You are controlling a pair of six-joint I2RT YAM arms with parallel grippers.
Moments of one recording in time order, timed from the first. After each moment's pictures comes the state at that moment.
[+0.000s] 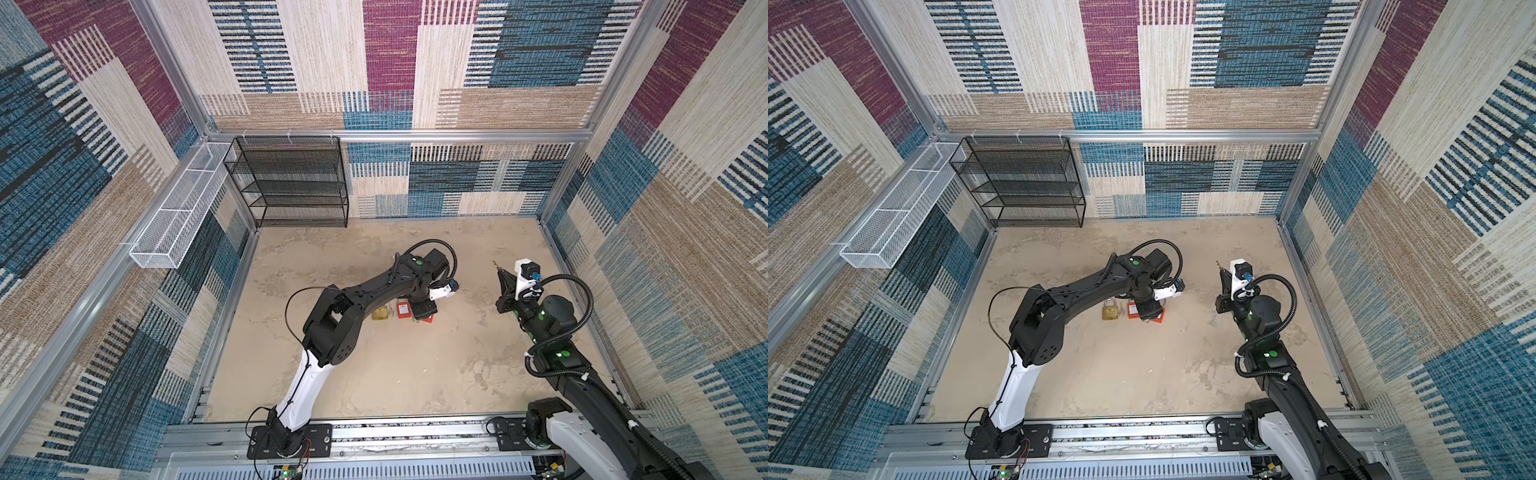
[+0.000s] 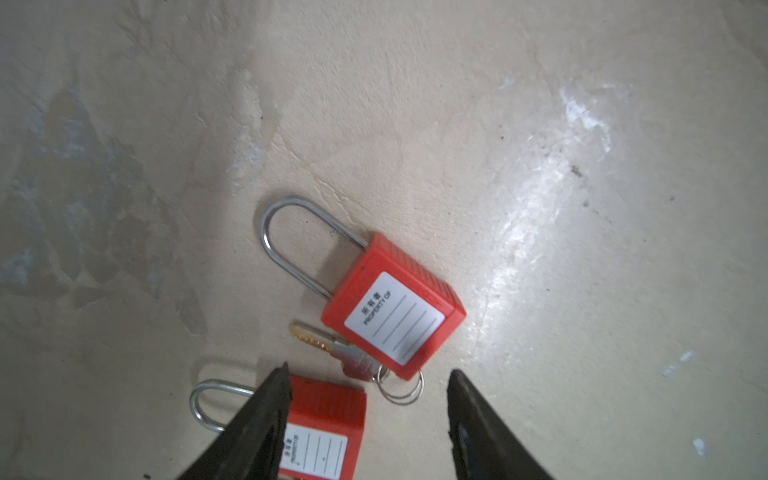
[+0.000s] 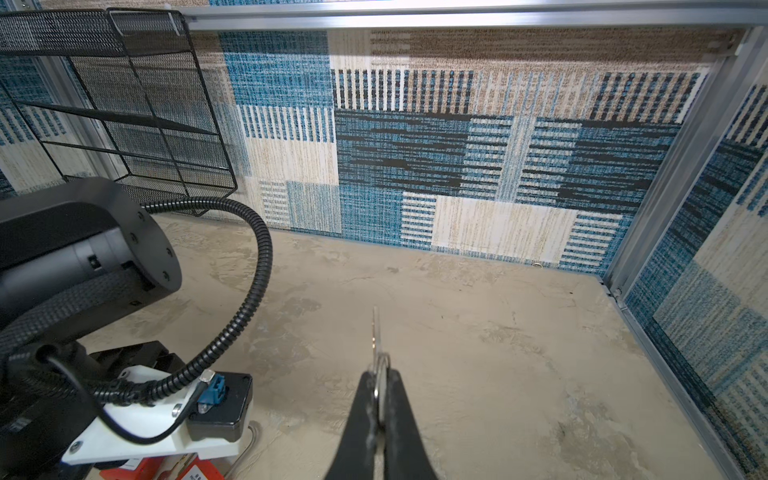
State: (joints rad) left arm -0.82 2.23 1.89 -0.98 0.01 0.45; right arm 0.16 0.79 0.39 0.34 -0.08 -0.01
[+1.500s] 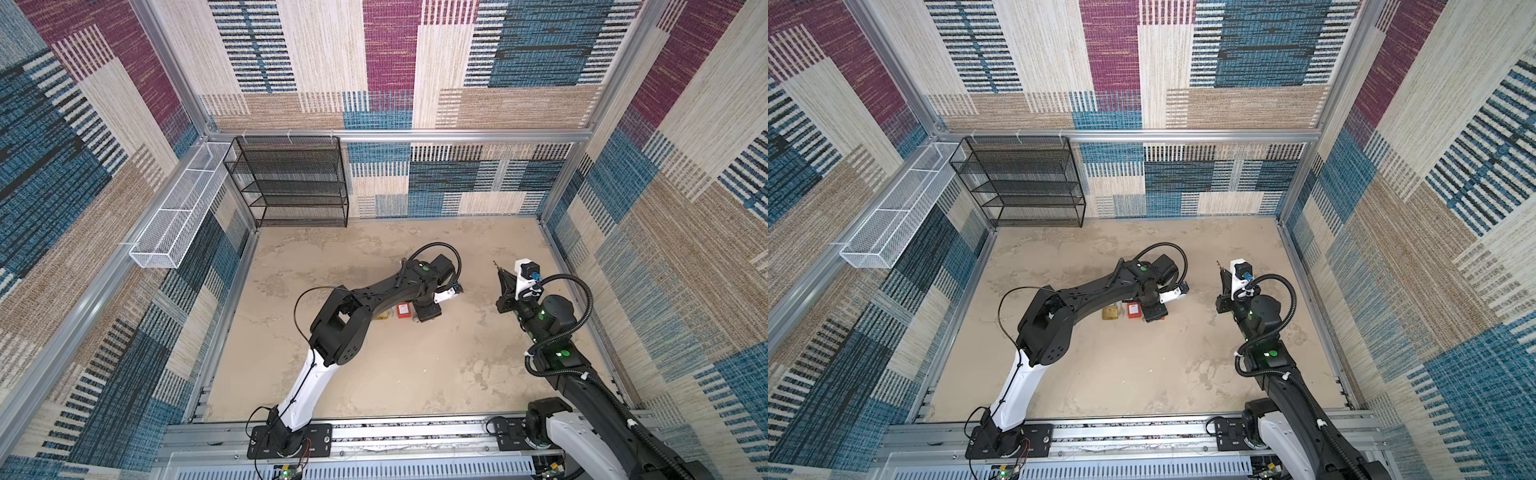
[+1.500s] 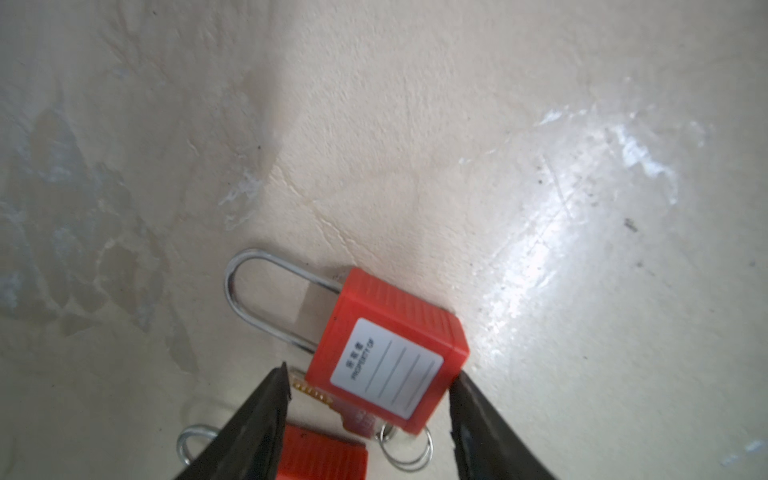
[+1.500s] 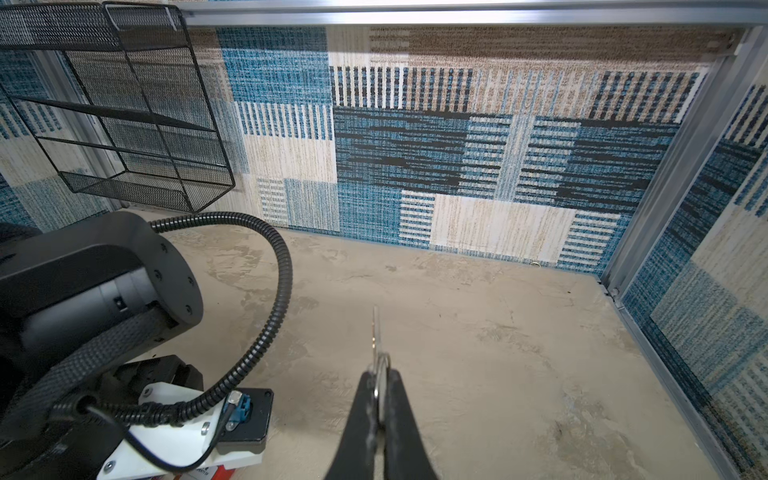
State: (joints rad) left arm -0.84 2.28 1.91 -0.94 -0.05 0.42; right arm 0.16 0.80 0.39 0.35 -0.08 -0.01
